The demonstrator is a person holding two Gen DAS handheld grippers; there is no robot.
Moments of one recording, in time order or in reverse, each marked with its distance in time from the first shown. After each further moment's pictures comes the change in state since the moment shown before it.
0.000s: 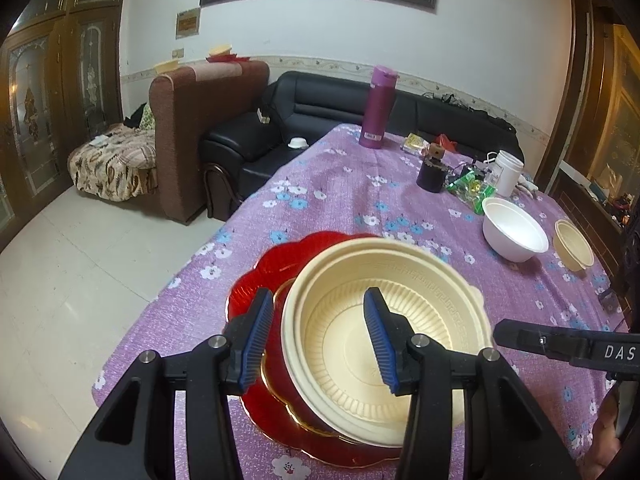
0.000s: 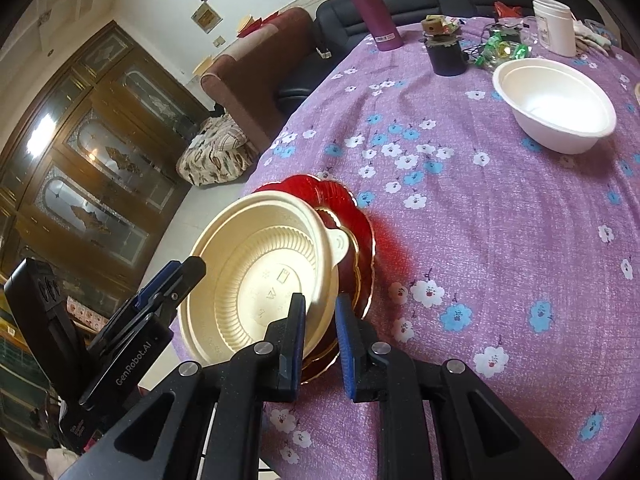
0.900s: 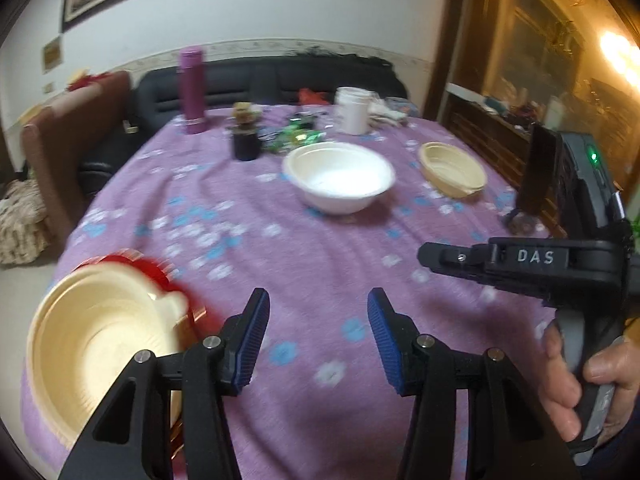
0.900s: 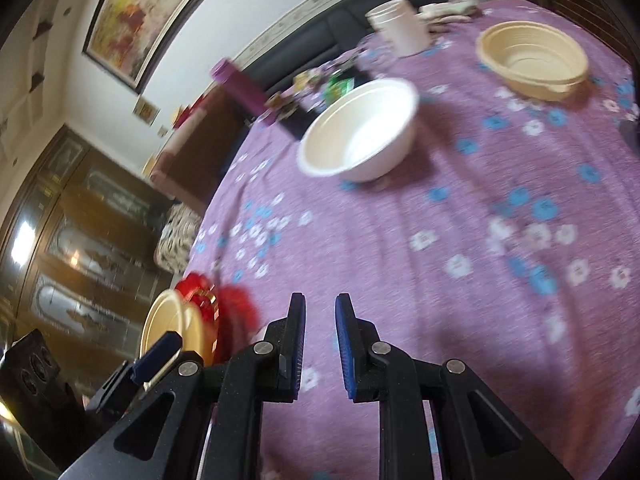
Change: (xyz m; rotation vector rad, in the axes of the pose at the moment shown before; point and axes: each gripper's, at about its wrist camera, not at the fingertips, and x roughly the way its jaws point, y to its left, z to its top) left arm 0.021 -0.196 -0.005 0.310 0.135 -0.334; right arm -0.104 -0.148 -0.006 0.296 -0.217 -0.060
